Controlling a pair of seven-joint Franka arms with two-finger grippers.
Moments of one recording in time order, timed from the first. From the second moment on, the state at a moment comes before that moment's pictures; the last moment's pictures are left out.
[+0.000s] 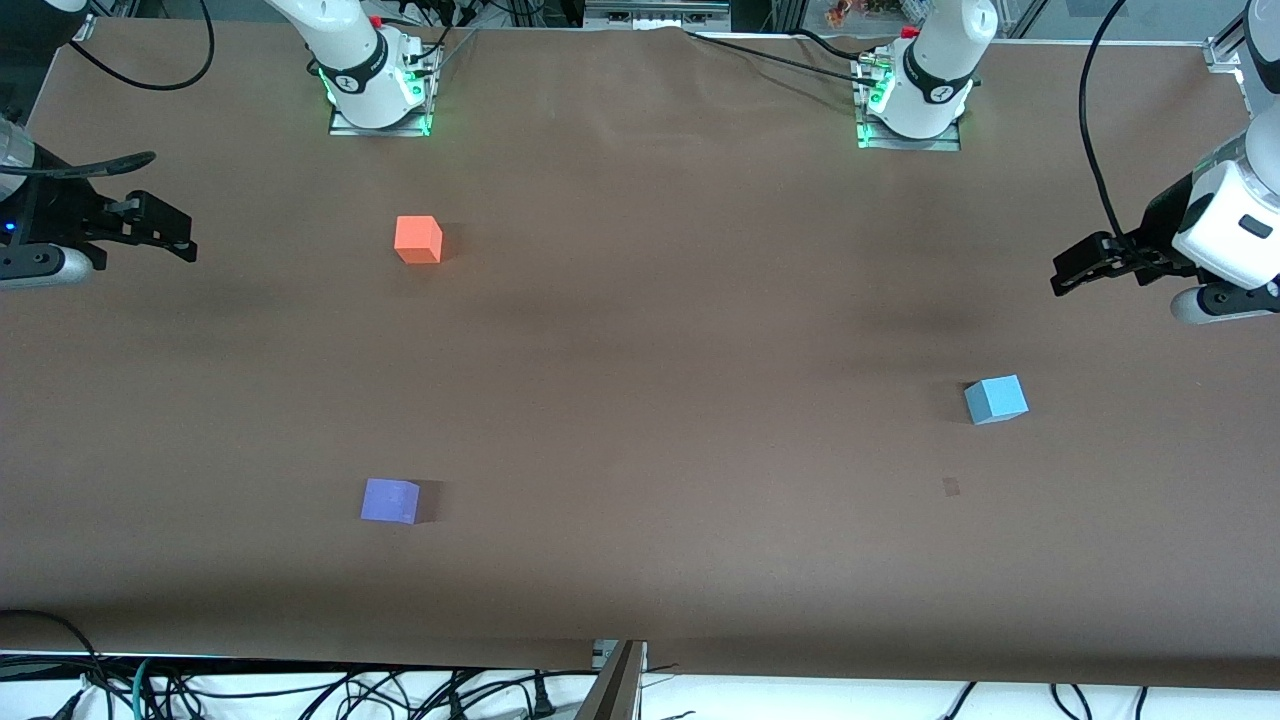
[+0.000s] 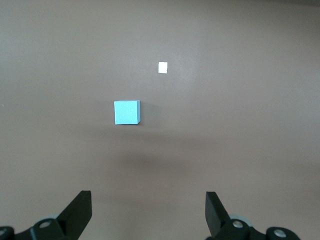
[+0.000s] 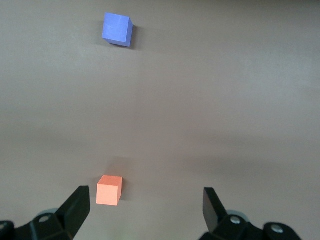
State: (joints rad) left arm 0.00 0.08 -0.06 -1.55 -0.01 1.59 -0.22; right arm 0.06 0.07 -0.03 -1.54 -0.02 1.56 -0.08
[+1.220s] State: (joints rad) left arm 0.07 0.41 -0.03 -1.56 0.01 1.73 -0.14; right arm 0.06 0.07 -0.03 -1.54 -0.02 1.56 -0.08
